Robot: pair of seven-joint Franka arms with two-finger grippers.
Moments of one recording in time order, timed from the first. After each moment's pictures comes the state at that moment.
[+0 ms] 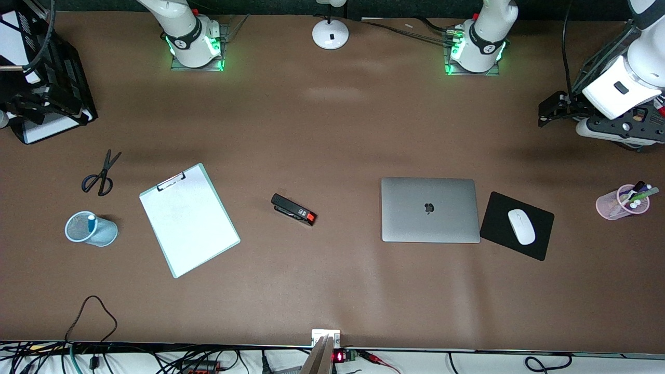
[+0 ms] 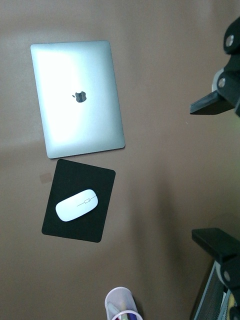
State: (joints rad) left arm 0.08 -0.07 -0.13 -1.77 0.00 1.63 0.09; right arm 0.03 -0.02 -0.04 -1.59 0.05 1.58 0.03
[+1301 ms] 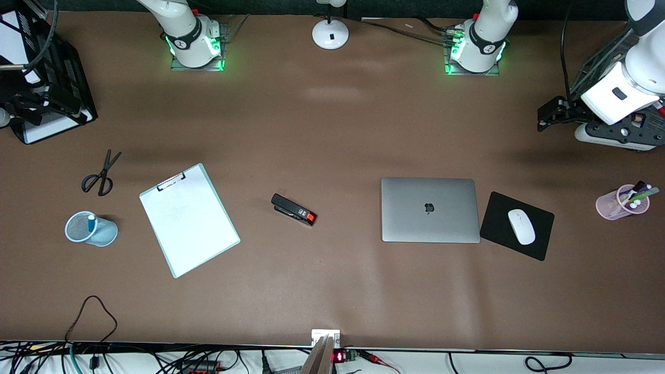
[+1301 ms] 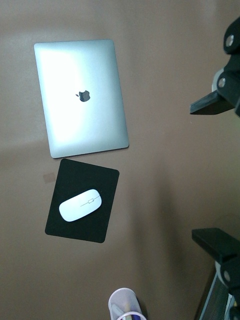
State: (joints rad) left arm 0.08 -0.06 -0.13 -1.77 0.00 1.65 0.09; right arm 0.03 -0.03 -0.04 -1.61 0.04 1.60 0.00
